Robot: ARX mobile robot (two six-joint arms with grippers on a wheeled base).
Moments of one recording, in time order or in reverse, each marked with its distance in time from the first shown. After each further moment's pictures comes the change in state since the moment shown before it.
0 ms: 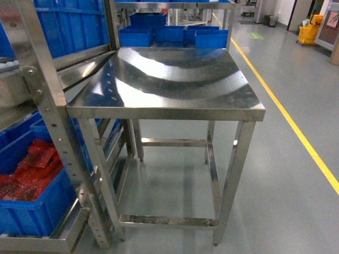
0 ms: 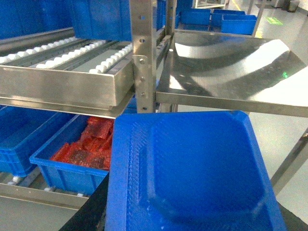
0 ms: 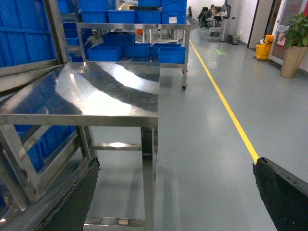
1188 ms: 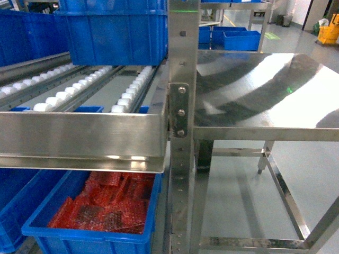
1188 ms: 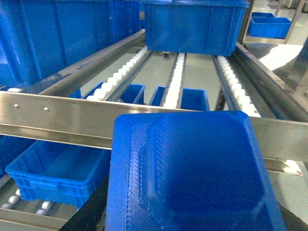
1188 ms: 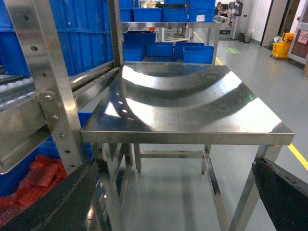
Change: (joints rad) left arm 0.000 -0.001 0.000 0.001 -0.003 0.000; right arm 0.000 0.000 0.000 0.002 0.000 0.000
